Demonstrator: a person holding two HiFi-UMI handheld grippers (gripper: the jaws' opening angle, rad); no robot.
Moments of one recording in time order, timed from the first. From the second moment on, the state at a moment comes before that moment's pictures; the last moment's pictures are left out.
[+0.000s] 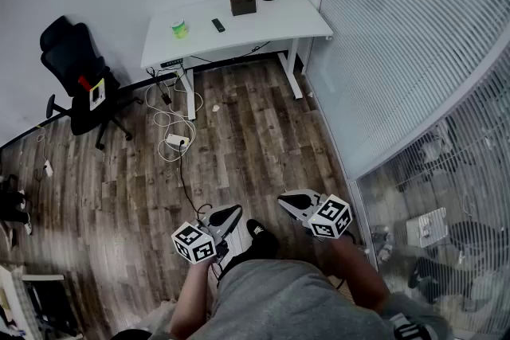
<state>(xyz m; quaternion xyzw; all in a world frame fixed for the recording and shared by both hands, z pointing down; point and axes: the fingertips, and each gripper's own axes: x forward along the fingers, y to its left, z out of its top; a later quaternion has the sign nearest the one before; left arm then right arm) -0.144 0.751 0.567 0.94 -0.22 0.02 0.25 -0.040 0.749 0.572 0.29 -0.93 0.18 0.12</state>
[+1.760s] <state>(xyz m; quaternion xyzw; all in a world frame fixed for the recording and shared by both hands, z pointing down) -0.131 0.614 0.563 0.94 -0.21 0.01 0.25 -0.032 0.622 0.575 0.28 -0.93 0.20 0.14</state>
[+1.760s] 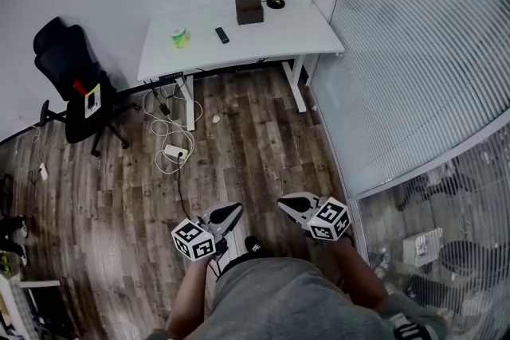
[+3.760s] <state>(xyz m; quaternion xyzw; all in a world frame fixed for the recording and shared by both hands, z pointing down) -0.089 0.507 0.544 0.95 -0.20 0.04 0.23 -0.007 0.497 0.579 0.26 -0.94 0.19 0.15</state>
